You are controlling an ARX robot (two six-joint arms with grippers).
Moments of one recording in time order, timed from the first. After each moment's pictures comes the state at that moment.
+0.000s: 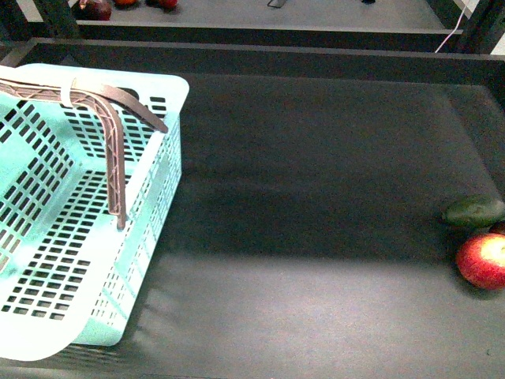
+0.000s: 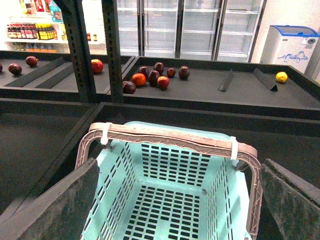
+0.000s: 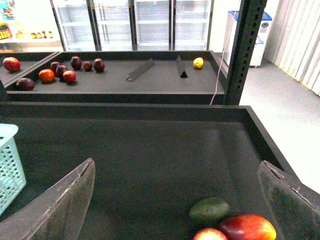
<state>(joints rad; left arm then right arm) 0.00 0.00 0.02 0.00 0.00 0.00 0.00 0.01 0.02 0.00 0.00 -0.01</state>
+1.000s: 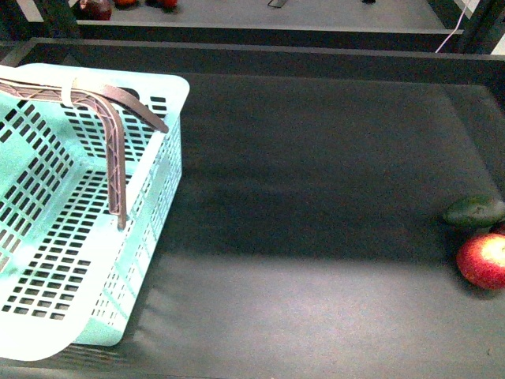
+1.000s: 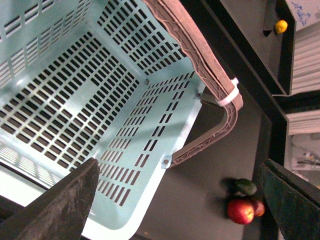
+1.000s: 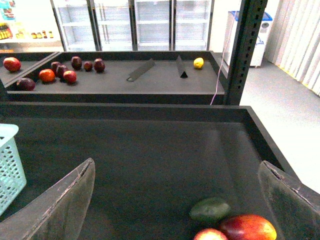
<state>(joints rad) 0.21 0.87 0.39 -0.13 0.38 -0.64 0.00 0.01 0.02 0.00 0.00 -0.01</state>
